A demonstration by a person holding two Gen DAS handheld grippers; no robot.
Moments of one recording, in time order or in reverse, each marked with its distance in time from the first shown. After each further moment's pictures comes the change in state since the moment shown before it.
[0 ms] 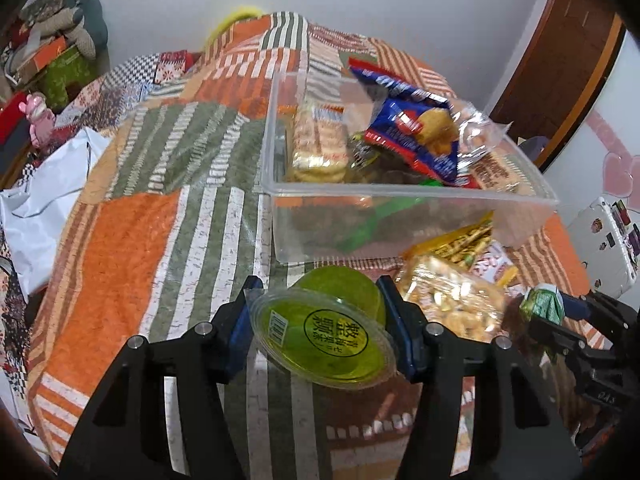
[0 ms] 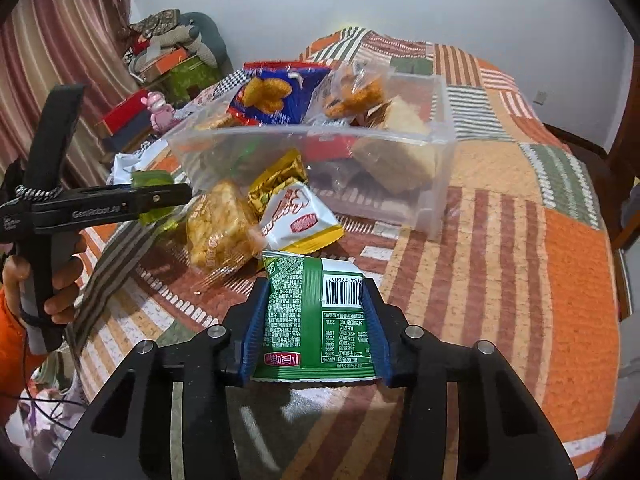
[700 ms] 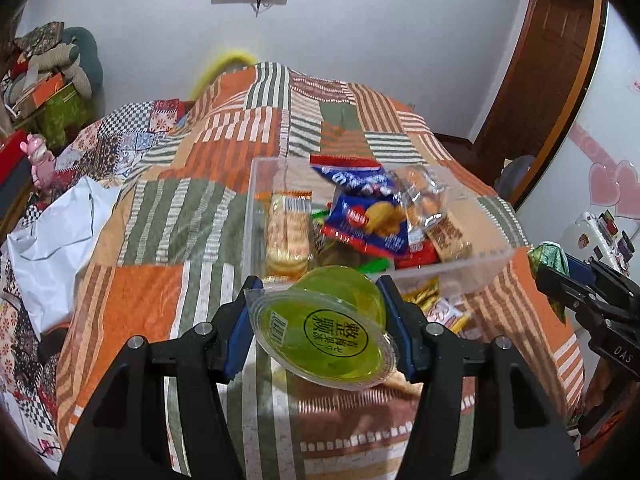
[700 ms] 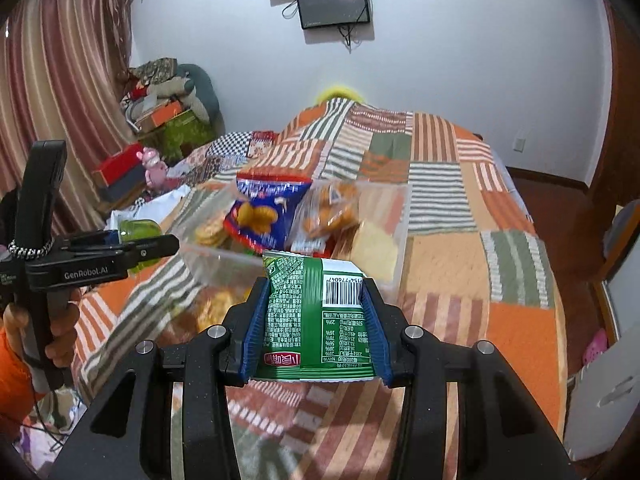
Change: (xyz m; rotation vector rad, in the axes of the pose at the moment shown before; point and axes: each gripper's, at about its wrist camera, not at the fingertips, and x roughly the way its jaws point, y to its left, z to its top) left arm -0.044 -0.023 0.038 0.043 -0.124 -0.018; right arm -0.035 -0.006 0.052 -0.004 -0.194 -0.048
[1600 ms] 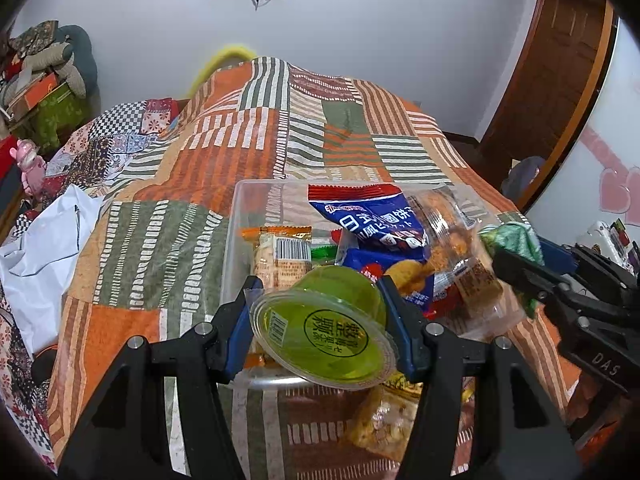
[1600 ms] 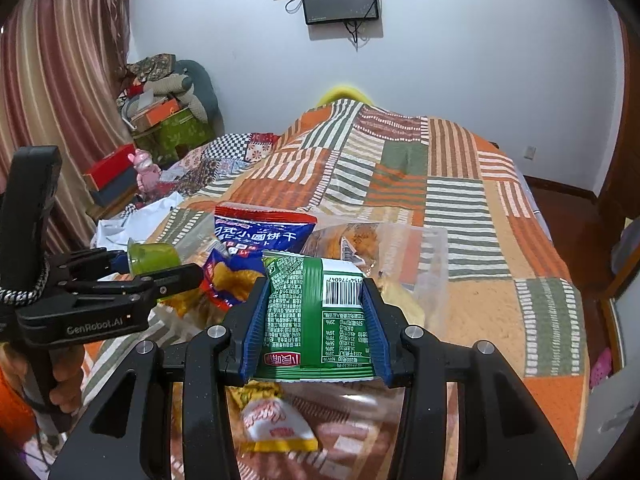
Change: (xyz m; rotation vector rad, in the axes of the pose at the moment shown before) left arm 0.056 0.002 0.032 -0.003 0.019 0.006; right arm 0.065 0.008 0.036 -0.026 0.025 0.013
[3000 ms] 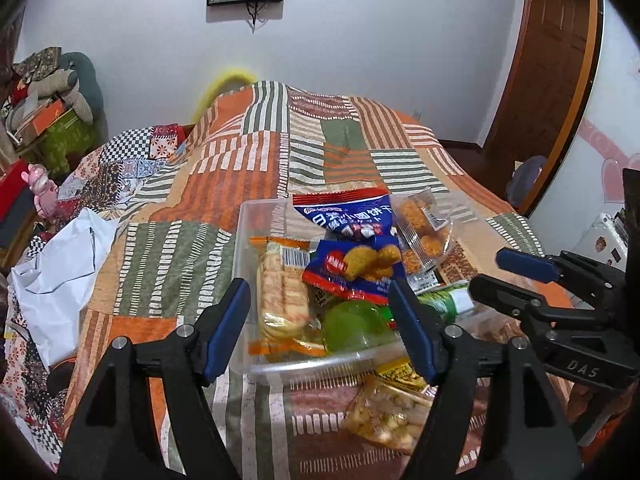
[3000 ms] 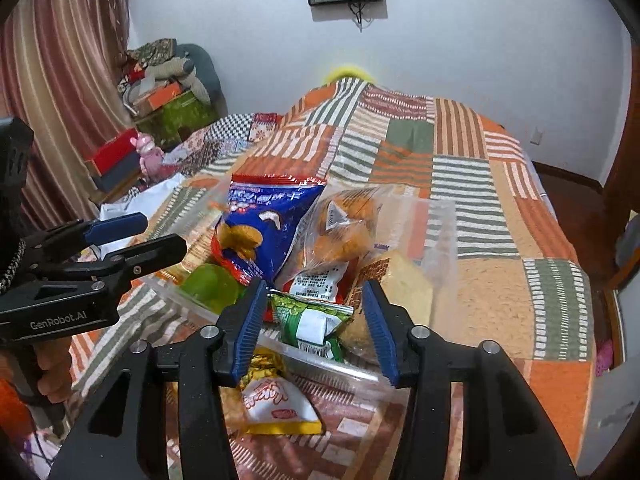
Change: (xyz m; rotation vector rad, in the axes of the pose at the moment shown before) left arm -0.030 -0.014 -0.005 0.054 -0.072 0.045; right arm -0.011 -0.003 -0.010 0.011 0.043 0.009
